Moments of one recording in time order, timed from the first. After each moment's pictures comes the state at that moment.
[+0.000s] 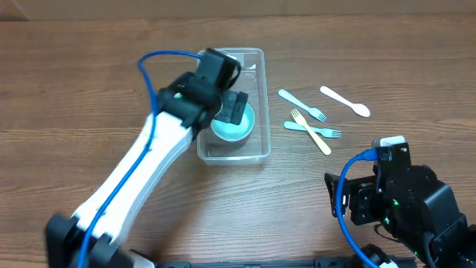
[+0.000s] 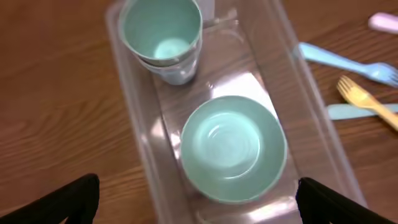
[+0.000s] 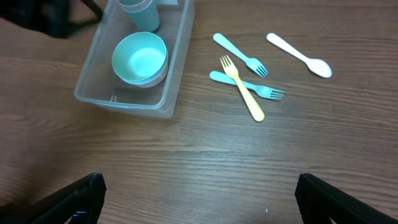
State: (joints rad) left arm -0.49 1.60 1.47 -0.84 -0.16 -0.16; right arm 0.60 0.79 1.32 -1.35 0.17 0.41
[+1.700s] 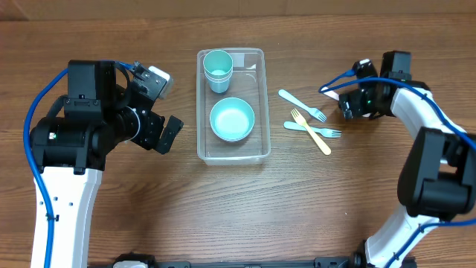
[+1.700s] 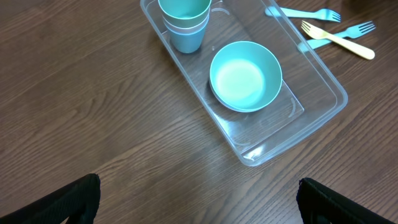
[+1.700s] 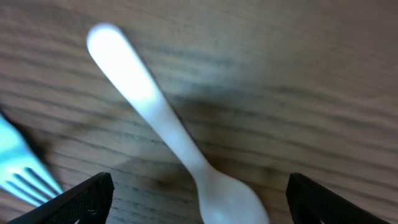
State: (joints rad) left arm -0.06 1.29 1.48 -1.17 0.28 0.38; right arm -0.17 2.00 1.32 -0.52 -0.17 -0.47
